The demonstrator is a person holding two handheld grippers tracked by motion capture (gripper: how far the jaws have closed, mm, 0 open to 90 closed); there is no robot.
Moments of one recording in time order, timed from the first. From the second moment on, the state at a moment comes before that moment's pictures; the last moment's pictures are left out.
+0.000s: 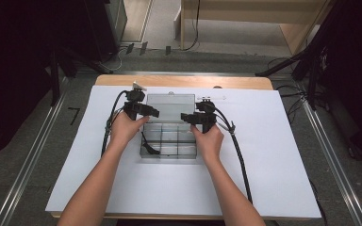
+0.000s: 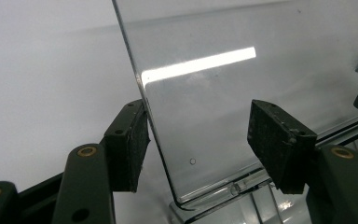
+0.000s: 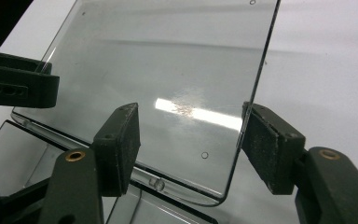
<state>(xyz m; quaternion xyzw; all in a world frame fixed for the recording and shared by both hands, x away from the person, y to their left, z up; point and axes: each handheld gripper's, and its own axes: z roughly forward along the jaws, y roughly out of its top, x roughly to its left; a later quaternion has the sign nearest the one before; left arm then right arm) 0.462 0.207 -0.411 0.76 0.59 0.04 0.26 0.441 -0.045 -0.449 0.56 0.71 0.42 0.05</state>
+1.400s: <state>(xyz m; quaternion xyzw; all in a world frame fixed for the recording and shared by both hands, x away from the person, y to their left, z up) 0.436 0.215 -0.387 0.76 0.57 0.08 0.32 0.431 -0.050 -0.420 0.52 0.76 0.38 0.12</state>
